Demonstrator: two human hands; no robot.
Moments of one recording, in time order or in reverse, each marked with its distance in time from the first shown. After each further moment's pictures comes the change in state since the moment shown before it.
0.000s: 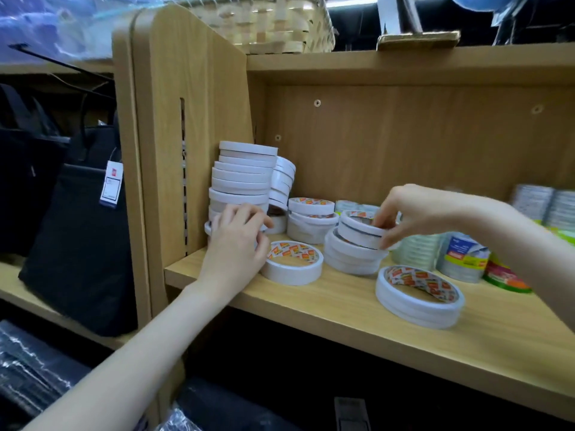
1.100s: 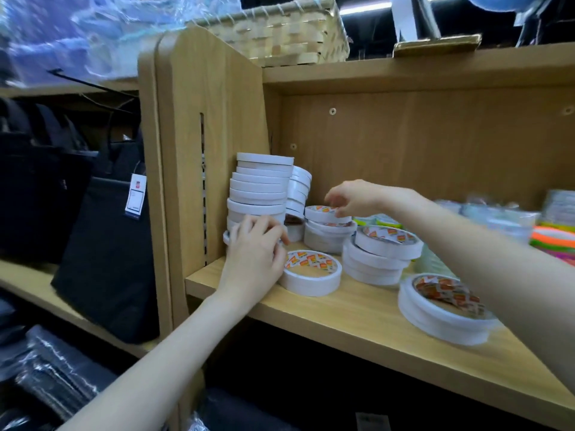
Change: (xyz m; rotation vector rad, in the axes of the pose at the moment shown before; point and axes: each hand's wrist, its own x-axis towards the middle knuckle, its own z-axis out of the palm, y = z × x) left_hand -0.001 0.000 0.001 0.001 -0.005 0.005; right_hand 0.113 -0.019 0.013 0.021 0.015 0.030
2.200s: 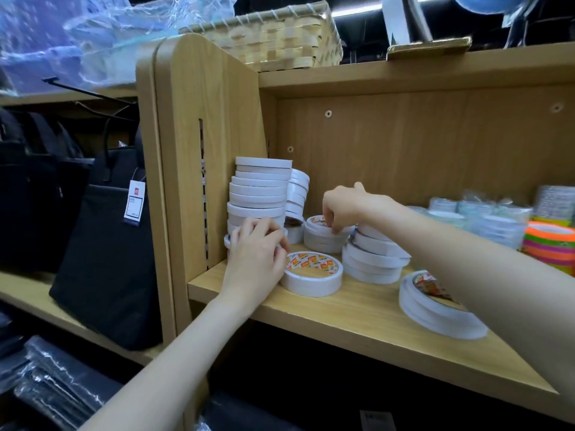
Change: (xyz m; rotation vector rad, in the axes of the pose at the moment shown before) left_hand -0.001 0.001 -0.004 -0.023 -0.018 -0.035; right_hand 0.002 -0.025 0.009 -0.157 -0.019 0.097
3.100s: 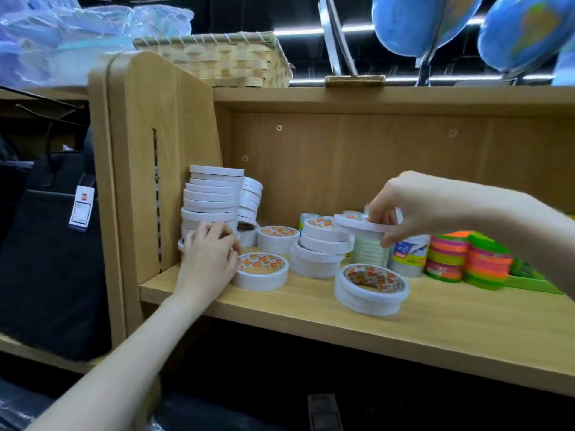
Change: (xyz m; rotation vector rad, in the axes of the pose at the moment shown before) left_hand 0.001 0.001 0.002 0.044 0.012 0.011; right_hand -0.193 0.052 -0.063 -0.017 0.093 -0.096
